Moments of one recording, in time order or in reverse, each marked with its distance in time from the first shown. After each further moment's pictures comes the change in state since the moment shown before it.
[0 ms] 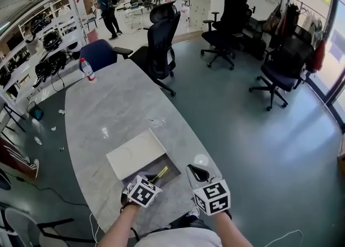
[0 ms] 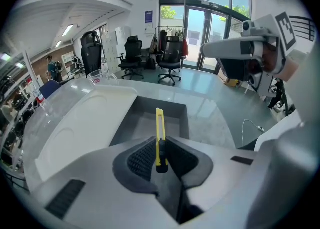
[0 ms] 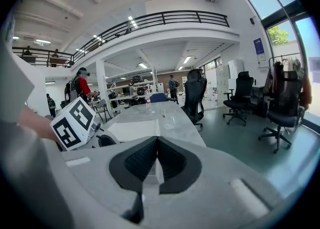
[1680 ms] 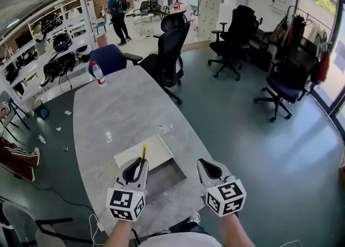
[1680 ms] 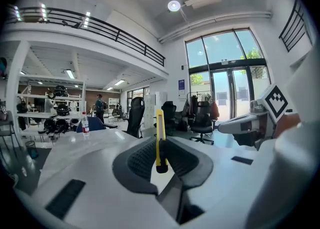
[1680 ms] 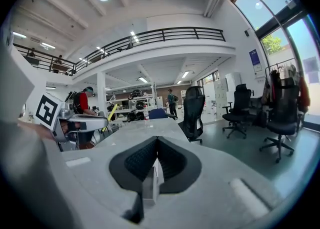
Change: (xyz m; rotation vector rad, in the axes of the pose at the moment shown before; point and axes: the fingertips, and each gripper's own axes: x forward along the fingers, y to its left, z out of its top) left arm -0.181 0.058 0.087 -0.256 -0.760 0.343; right arm -0.031 -0.003 0.072 -0.008 -0.172 -0.016
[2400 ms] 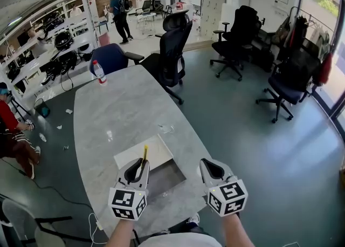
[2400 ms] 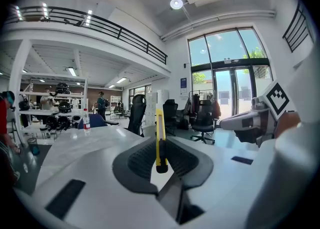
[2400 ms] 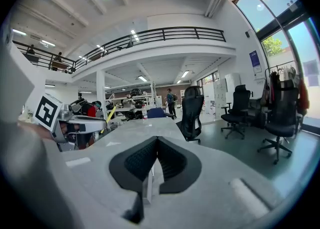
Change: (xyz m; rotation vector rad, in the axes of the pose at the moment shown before) left arm 0.011 -0.001 -0.015 -0.017 0.023 0.019; right arm 0.002 -0.014 -0.004 -0.011 0.007 -0.011
